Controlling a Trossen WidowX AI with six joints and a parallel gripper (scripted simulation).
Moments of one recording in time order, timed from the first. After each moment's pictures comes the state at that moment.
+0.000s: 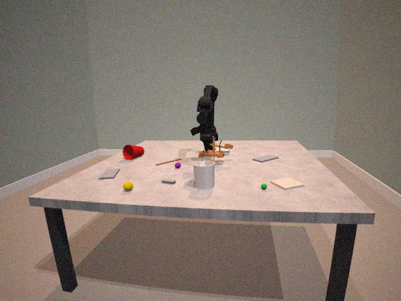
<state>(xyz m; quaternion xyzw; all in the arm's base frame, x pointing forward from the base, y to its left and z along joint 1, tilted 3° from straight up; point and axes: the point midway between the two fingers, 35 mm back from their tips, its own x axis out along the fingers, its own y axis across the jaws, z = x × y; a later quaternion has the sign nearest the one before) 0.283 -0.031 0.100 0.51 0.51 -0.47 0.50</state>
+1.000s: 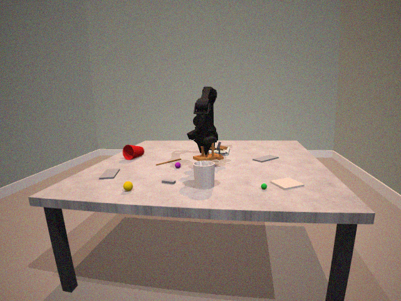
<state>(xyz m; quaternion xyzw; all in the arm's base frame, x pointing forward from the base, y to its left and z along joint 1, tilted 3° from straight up) 0.338 -0.045 0.095 0.37 0.61 -0.33 0.62</state>
